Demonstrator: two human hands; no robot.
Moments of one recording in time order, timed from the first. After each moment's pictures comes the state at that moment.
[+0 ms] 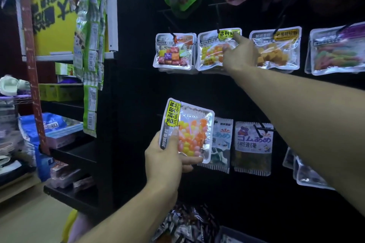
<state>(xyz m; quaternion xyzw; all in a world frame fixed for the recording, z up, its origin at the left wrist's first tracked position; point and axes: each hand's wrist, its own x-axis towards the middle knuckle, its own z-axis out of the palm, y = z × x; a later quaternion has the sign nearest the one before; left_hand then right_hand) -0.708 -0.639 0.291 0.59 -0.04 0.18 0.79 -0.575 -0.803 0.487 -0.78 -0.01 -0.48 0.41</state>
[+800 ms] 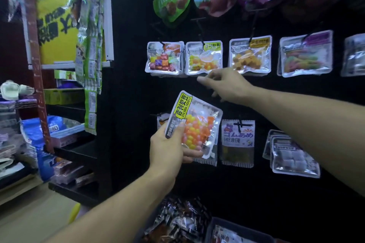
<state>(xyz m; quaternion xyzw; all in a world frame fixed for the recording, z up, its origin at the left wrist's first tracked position) -0.743 -0.664 0.313 0.62 -0.10 0.15 0.76 -0.659 -0.838 0.448 -0.90 -0.17 -0.26 0.30</state>
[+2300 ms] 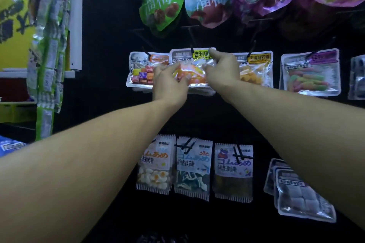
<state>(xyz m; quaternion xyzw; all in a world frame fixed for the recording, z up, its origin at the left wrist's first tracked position) -0.578 -0.688 0.458 0.74 -0.17 0.38 0.53 -0.576 -0.829 0.505 -0.79 -0.10 -0.45 0.40</state>
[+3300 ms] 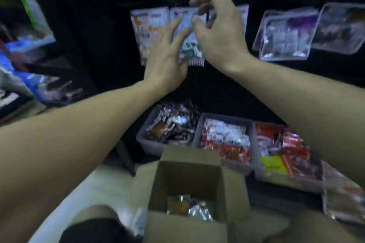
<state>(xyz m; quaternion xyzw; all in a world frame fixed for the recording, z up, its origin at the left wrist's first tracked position) -0.690 -0.681 0.222 0.85 -0.30 0.37 0.22 -0.732 -0.828 0.276 -0.80 -0.14 -0.42 0.41</state>
